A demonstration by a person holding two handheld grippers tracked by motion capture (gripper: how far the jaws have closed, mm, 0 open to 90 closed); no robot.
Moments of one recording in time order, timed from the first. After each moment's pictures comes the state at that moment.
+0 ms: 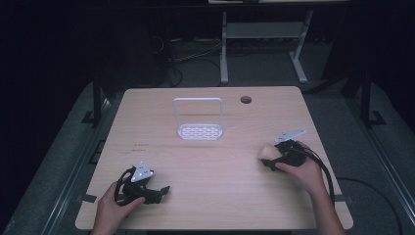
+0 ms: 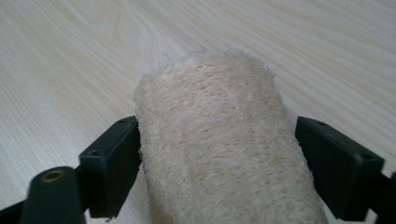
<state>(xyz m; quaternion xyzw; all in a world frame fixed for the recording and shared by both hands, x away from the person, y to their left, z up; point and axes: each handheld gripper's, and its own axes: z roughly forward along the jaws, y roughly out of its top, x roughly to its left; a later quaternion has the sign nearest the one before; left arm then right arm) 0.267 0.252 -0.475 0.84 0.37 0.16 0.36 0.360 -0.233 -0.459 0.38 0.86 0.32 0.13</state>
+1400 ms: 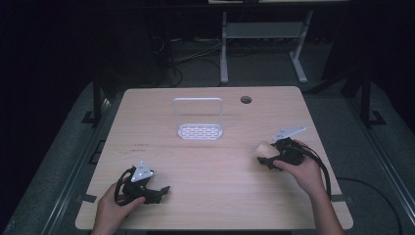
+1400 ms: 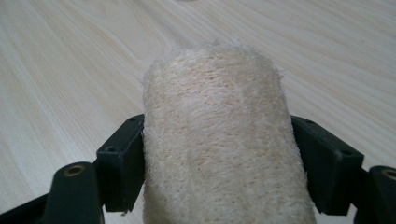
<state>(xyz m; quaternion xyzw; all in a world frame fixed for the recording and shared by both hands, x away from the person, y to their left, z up) 0.267 0.253 -0.475 0.84 0.37 0.16 0.35 0.350 -0.218 -0.432 0.37 0.85 0.34 0.11</state>
